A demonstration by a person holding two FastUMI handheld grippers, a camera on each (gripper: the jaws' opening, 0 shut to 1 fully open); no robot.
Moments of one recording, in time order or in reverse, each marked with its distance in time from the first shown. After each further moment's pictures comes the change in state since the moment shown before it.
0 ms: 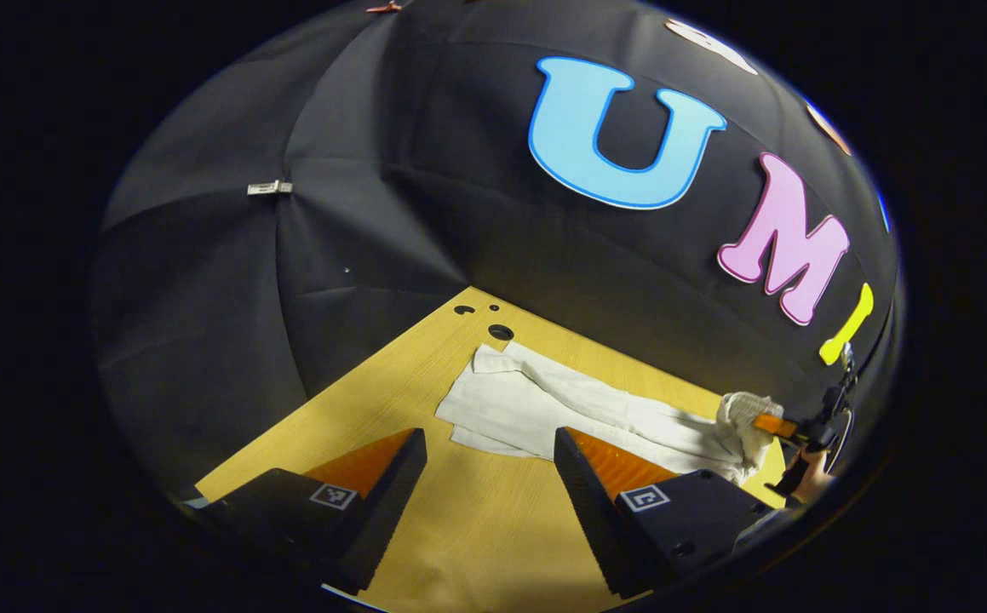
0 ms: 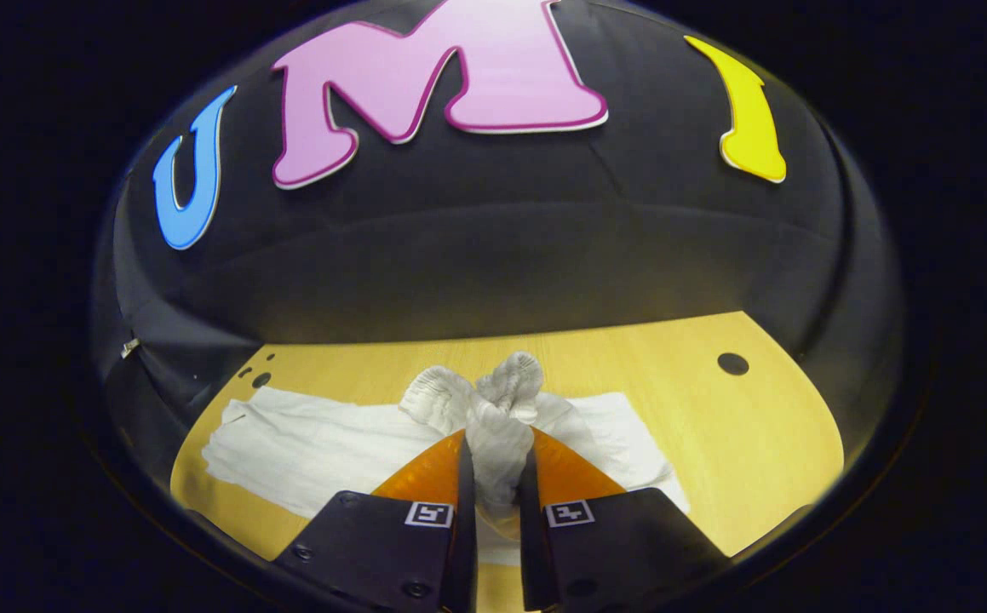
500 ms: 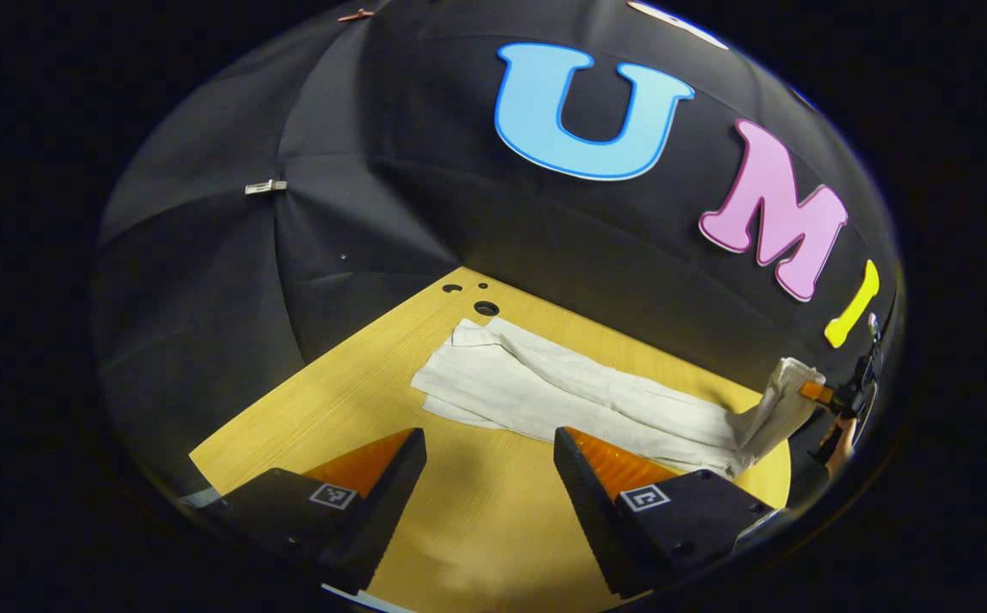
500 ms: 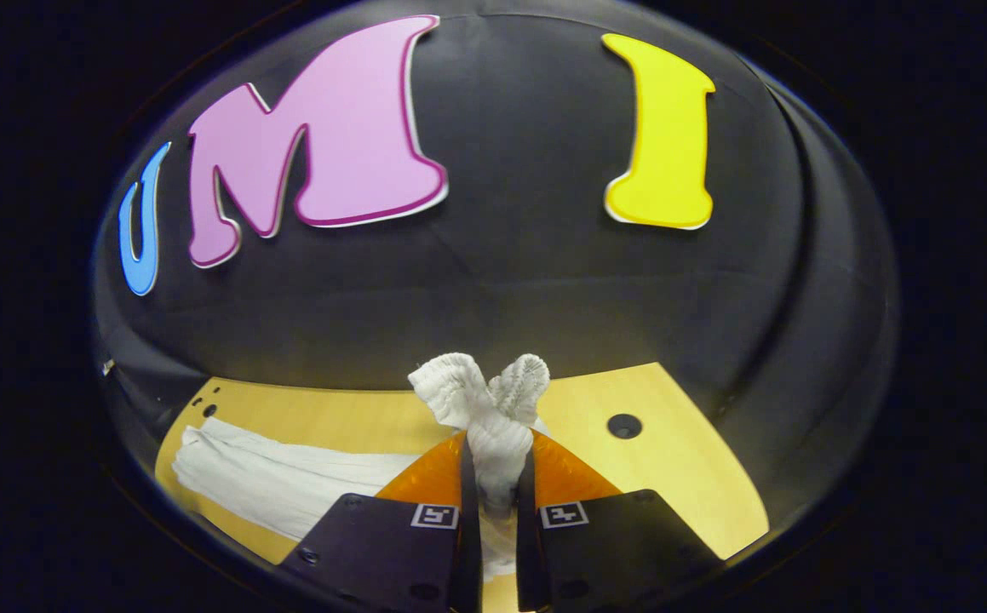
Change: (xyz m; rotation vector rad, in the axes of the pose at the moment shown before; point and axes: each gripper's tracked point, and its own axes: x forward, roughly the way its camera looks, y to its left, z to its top) left arm -0.028 -0.057 -0.028 0.035 0.051 0.064; right arm -0.015 0.006 0.012 -0.002 -0.123 -0.107
